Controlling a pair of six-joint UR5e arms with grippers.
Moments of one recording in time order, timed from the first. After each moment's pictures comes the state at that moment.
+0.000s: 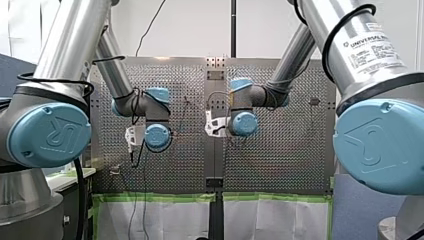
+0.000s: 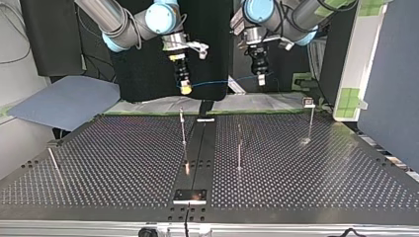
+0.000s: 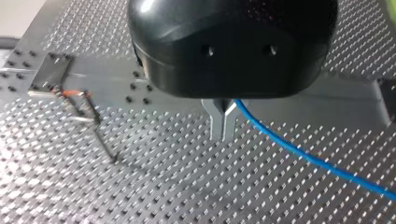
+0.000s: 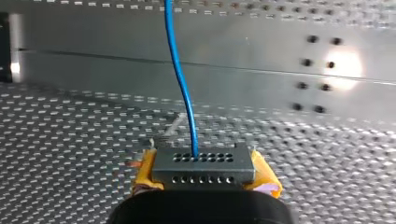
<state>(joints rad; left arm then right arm) -0.47 -1.87 -2.27 -2.15 -2.20 -1.66 2.33 -1.10 1.84 -0.65 1.75 1.53</state>
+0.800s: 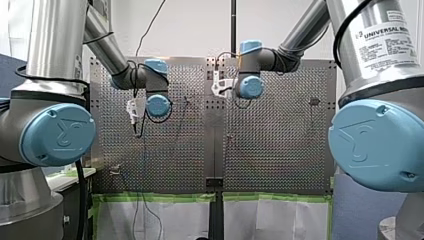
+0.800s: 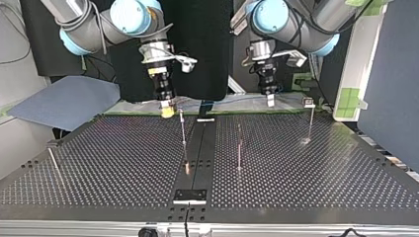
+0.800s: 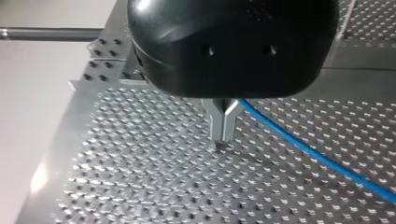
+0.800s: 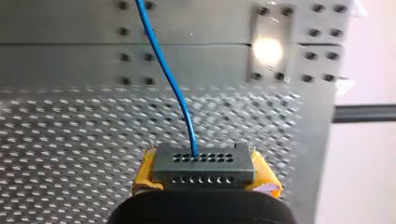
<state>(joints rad) -0.39 -1.67 -2.14 -2.34 -2.13 -1.66 2.26 -1.30 1.75 -0.57 1.70 1.55</state>
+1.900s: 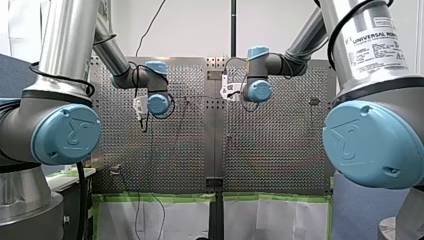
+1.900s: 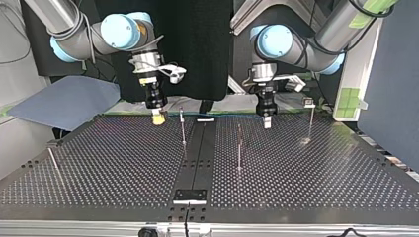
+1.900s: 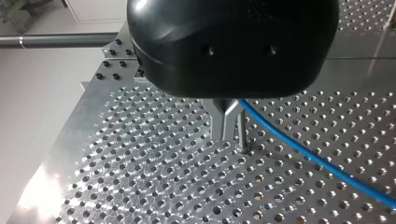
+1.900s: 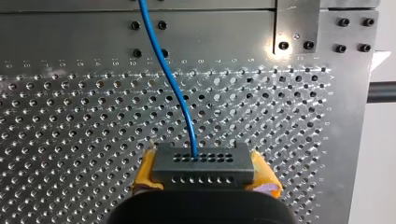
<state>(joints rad) -0.31 -1.75 -2.02 -2.32 -1.95 -1.69 2.18 -1.26 1.73 -0.56 1.62 1.58</state>
